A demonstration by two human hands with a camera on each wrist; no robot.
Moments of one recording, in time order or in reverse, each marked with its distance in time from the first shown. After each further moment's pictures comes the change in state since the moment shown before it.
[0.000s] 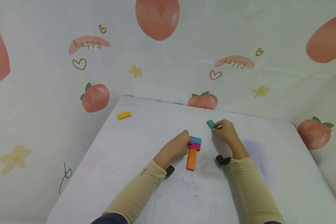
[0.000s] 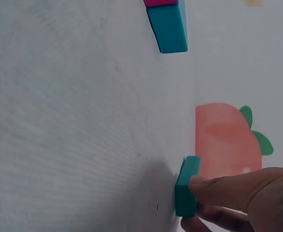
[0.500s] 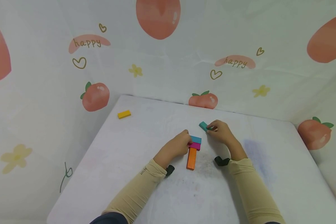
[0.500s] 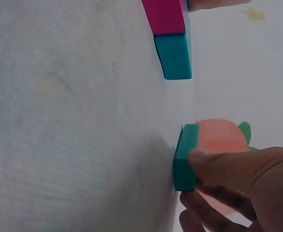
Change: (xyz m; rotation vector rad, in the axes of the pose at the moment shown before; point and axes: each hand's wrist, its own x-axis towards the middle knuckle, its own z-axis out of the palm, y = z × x) left_hand 0.000 -0.001 0.000 -0.002 0.007 0.008; right_hand -0.001 -0.004 0.010 0.010 -0.080 -0.247
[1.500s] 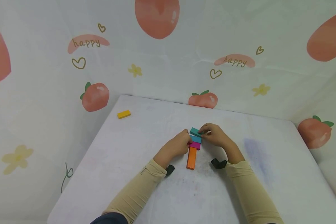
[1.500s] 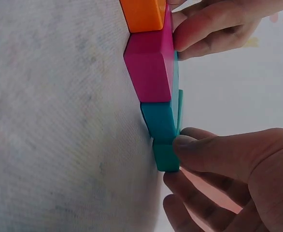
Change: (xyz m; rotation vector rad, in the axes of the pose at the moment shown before) left_hand 0.001 0.000 -0.001 -0.007 -0.007 0.005; right_hand -0.006 -0.027 0.011 0.034 -0.139 -0.111
